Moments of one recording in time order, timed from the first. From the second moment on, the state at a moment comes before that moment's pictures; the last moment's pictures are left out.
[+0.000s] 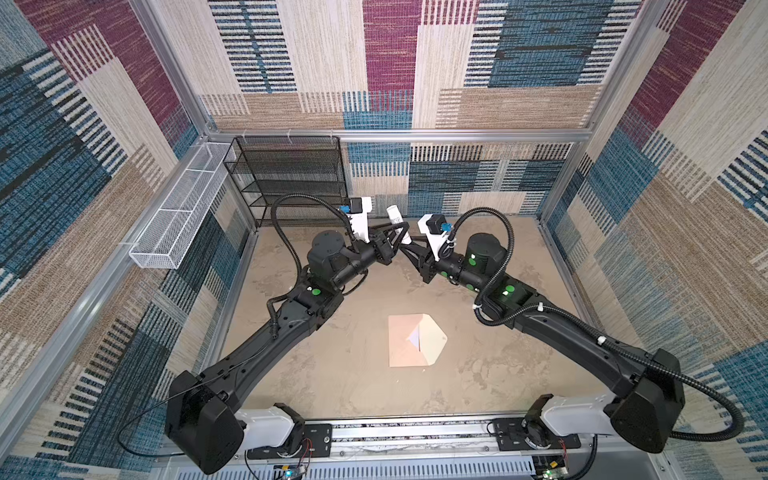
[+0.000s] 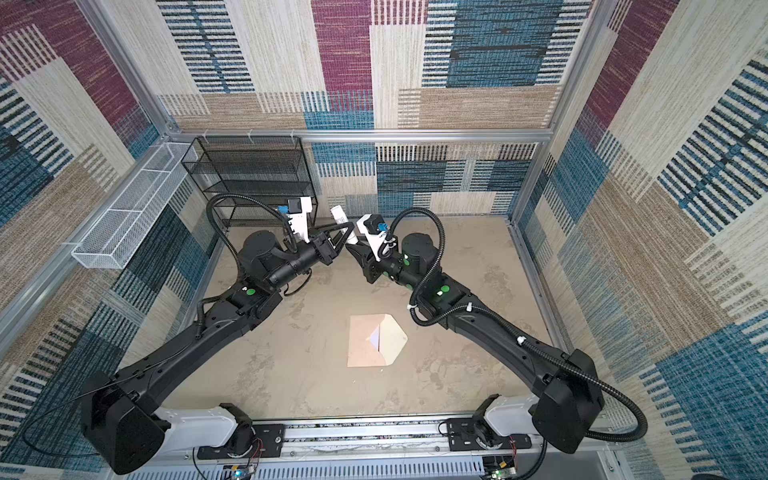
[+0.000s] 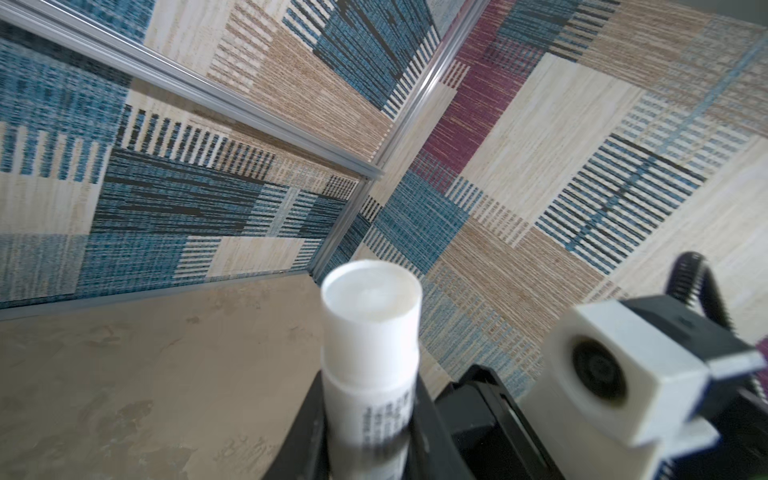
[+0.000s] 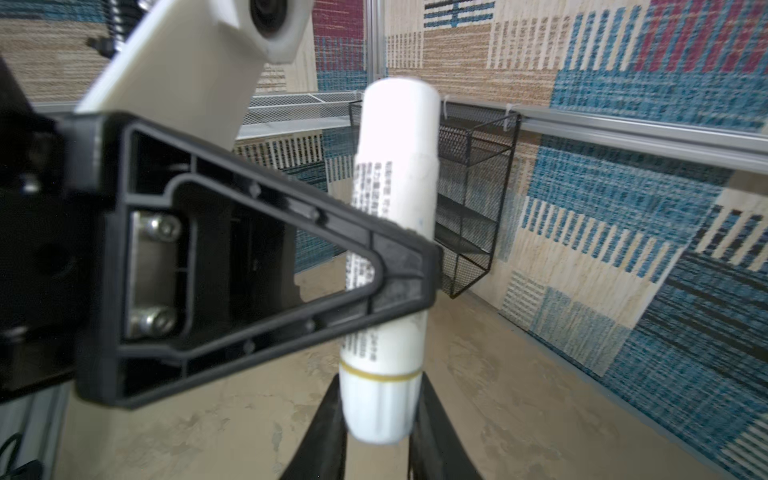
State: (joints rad) left arm -0.56 1.31 1.11 0.33 0.35 -0.61; right arm 0.66 1.33 1.14 0.15 -0.29 0.02
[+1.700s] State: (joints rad) left arm -0.61 1.39 1.25 0.15 0.01 -0.54; right arm 0.78 1.46 1.12 0.38 0.17 -0.16
